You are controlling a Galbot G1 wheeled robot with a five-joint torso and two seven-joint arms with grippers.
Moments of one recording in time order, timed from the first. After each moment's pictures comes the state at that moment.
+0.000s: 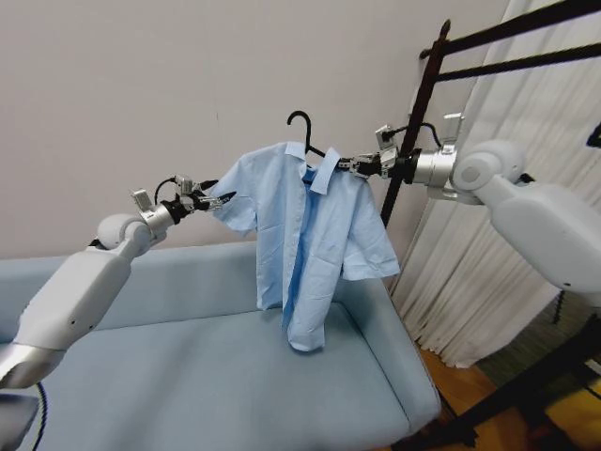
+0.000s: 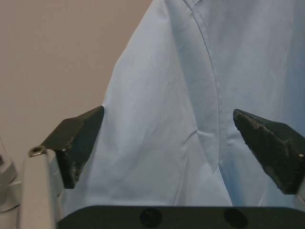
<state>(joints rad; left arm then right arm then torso) 0.11 -0.75 -0.03 -1.36 -0.95 0.15 0.61 0.40 0.62 -0.39 1.56 1.38 -0.55 -0.49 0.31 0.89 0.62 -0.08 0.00</state>
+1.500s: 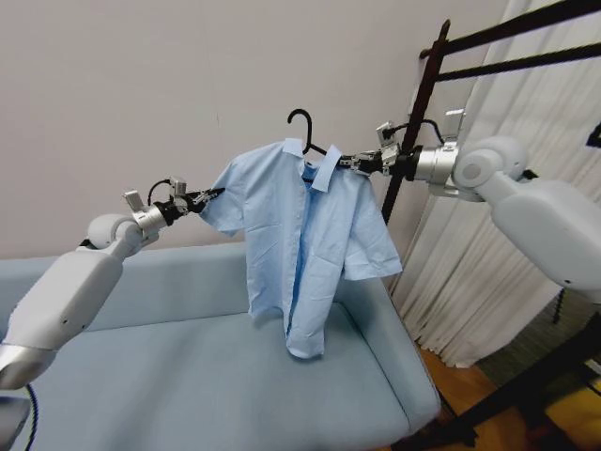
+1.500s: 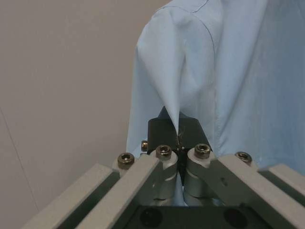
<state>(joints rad) 0.10 -0.71 -0.04 -1.32 -0.97 0.15 0.69 0.41 0.61 -0.40 1.54 1.34 -0.54 -0.50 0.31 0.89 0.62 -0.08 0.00</state>
